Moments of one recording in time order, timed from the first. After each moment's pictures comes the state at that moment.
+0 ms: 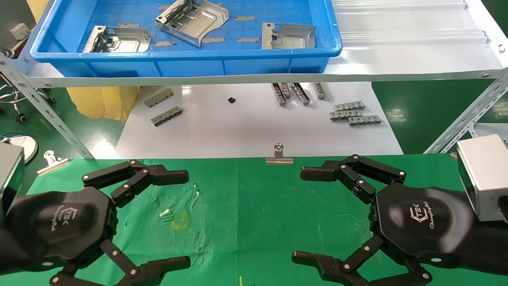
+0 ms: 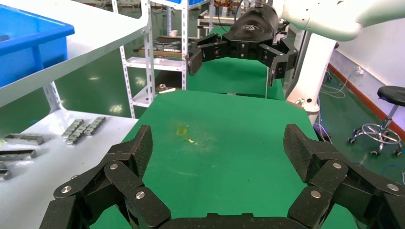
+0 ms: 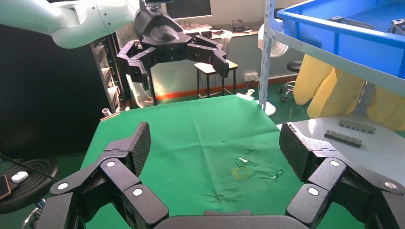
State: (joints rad) left arm -1.08 0.61 0.28 -1.28 0.73 1.49 -0.19; right arm 1.09 -0.58 -0.36 1.26 -0.67 -1.46 0.14
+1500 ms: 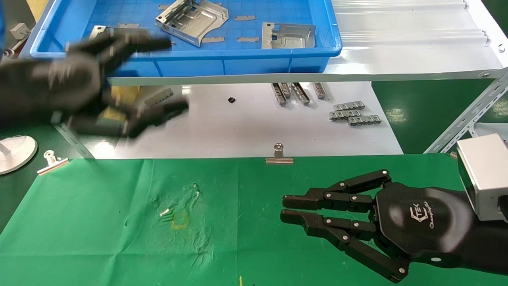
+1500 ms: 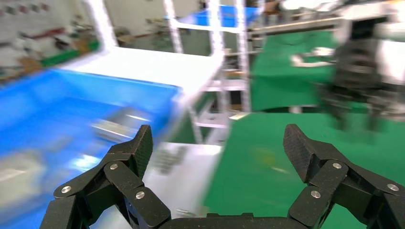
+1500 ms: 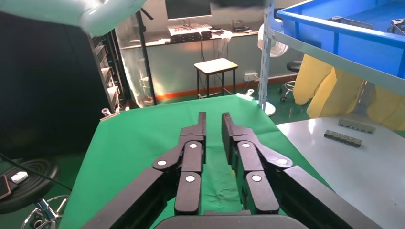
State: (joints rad) left arm -1.52 0.79 0.34 -0.92 0.94 1.42 -0.13; right arm 1.09 -0.58 -0.36 1.26 -0.67 -1.46 0.14
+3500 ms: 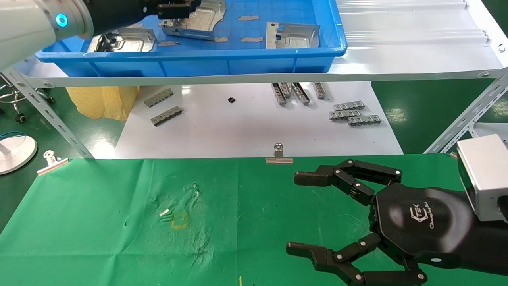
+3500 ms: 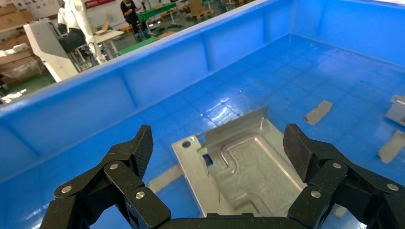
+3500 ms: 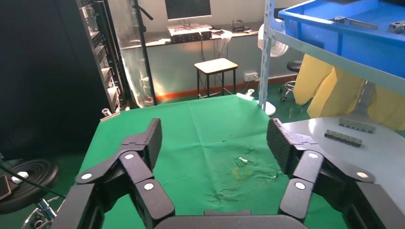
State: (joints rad) left arm -2.02 1.28 0.44 0.01 1.23 0.84 0.22; right arm 1.09 -0.58 -0.36 1.26 -0.67 -1.46 0.14
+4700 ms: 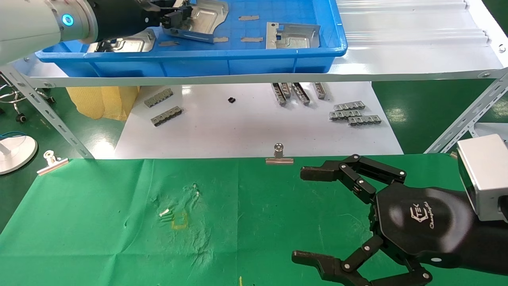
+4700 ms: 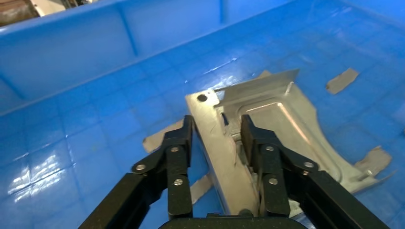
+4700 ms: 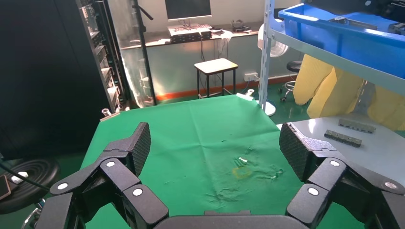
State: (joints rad) left arm -2.06 1.31 0.53 0.03 1.36 0.78 -0.04; right arm 1.09 -0.58 -0.36 1.26 -0.67 -1.46 0.14
